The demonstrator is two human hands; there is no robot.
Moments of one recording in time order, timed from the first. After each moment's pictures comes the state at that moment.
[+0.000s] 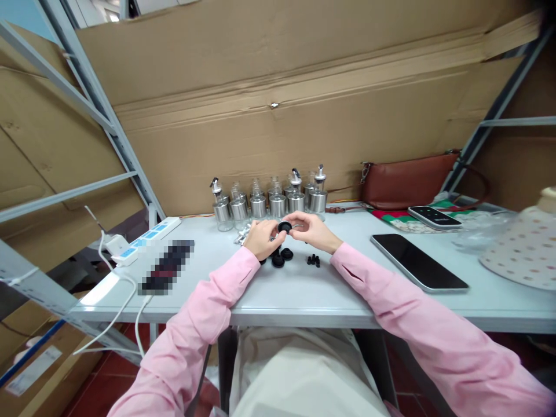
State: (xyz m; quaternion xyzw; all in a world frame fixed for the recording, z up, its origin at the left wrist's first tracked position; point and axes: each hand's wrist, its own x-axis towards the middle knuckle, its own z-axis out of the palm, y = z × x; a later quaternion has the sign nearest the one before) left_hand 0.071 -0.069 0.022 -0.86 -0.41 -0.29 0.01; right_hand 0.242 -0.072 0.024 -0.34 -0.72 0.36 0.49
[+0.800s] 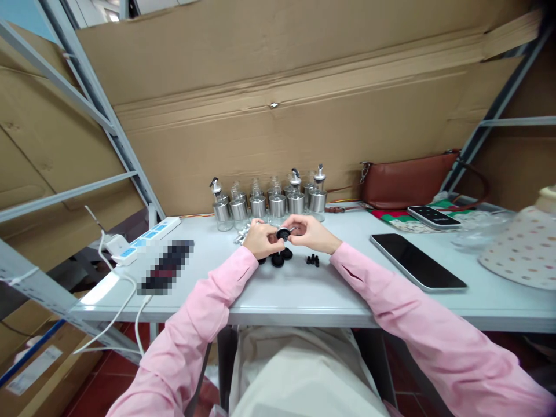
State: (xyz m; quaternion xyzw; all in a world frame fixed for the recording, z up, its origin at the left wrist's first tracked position) left_hand 0.069 -0.067 0.020 -0.87 -0.39 -0.31 -0.02; right_hand 0.240 -0.075 0.023 -0.31 -0.73 0.42 0.45
